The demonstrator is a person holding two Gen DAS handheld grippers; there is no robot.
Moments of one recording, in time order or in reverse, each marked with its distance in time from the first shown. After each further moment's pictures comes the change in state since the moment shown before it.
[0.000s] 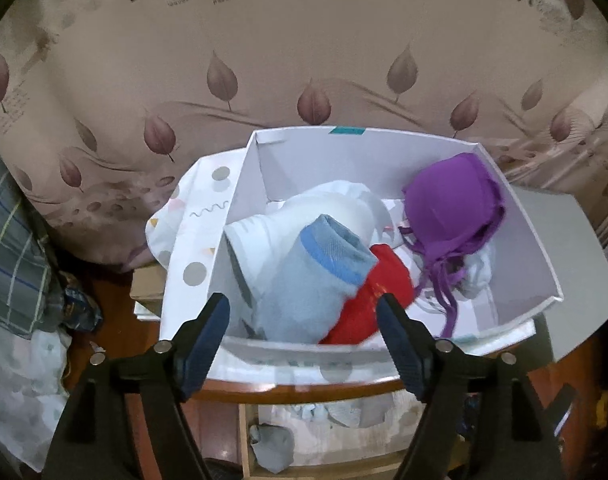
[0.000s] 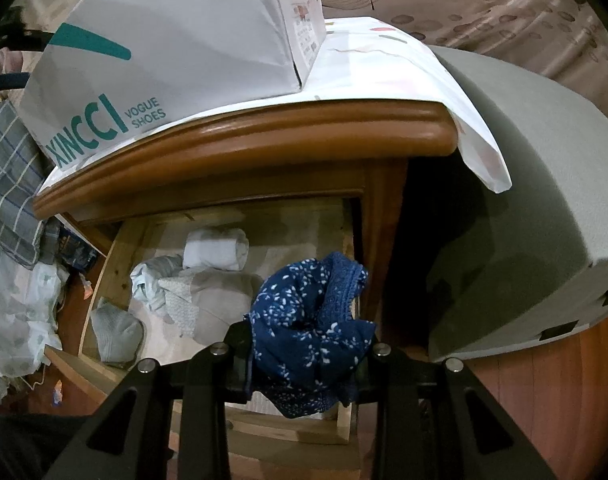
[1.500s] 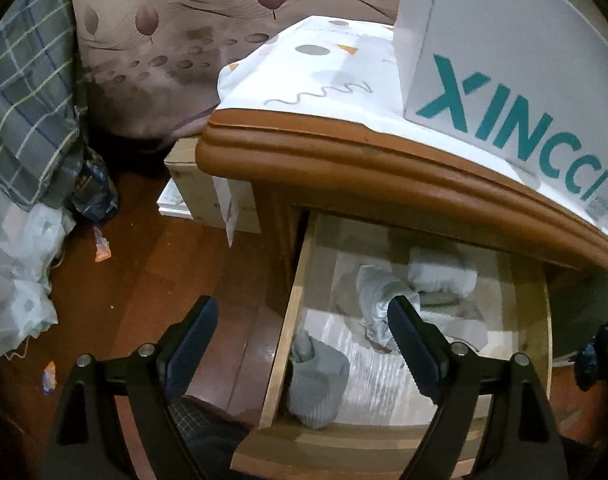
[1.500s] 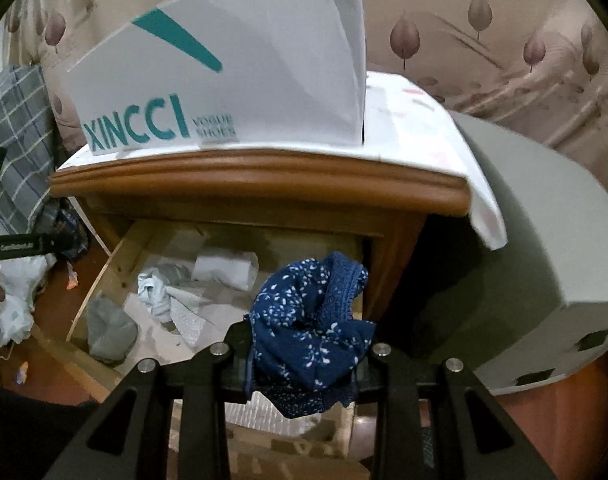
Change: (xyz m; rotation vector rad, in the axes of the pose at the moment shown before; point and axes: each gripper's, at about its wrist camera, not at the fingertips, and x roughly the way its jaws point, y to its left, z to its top) left arm 0.085 0.083 -0.185 -0.256 0.101 0.112; right arm -0.027 0.038 -0.007 -0.170 -0.149 -0.072
